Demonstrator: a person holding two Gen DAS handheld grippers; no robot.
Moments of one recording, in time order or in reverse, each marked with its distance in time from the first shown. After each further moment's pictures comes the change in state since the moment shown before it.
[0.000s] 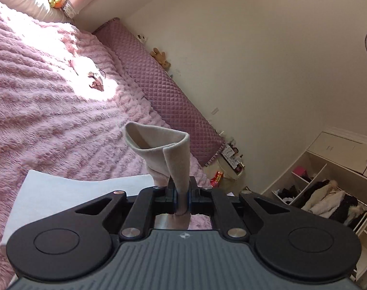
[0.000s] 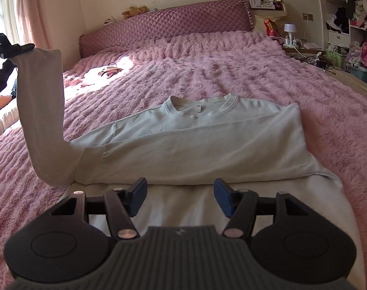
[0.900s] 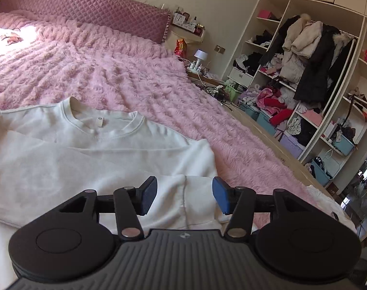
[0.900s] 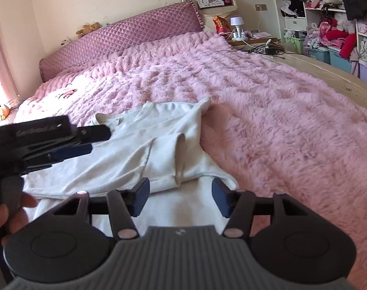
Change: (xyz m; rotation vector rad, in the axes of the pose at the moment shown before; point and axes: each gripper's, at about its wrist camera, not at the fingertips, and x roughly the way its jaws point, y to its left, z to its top) left arm 0.049 -0.054 -0.195 0.545 0.524 -0.026; right arm -0.014 -0.141 -0.001 0.131 -0.038 -0.100
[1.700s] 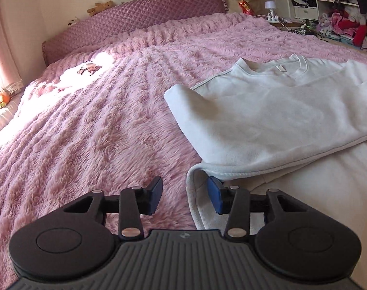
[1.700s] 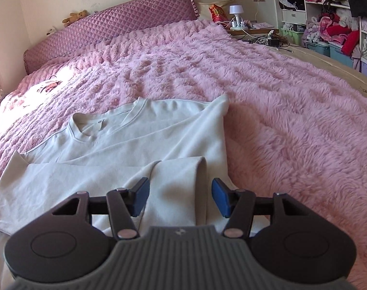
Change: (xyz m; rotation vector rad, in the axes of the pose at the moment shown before) left arm -0.057 0.175 -0.030 0.366 0.134 0.512; right arm 0.120 0.029 0.032 0.002 0.060 -0.078
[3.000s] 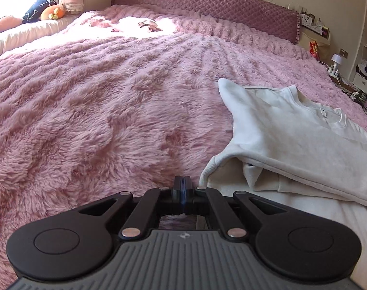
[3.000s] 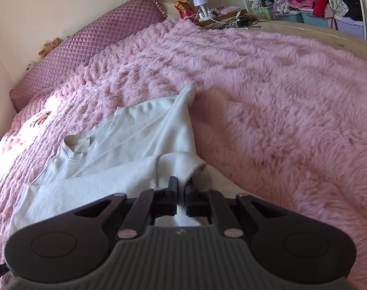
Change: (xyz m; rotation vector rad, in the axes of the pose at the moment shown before) left arm -0.002 0.029 -0.032 -0.517 0.028 0.029; right arm -0.014 -0.039 -0.021 0.250 0.005 0.011
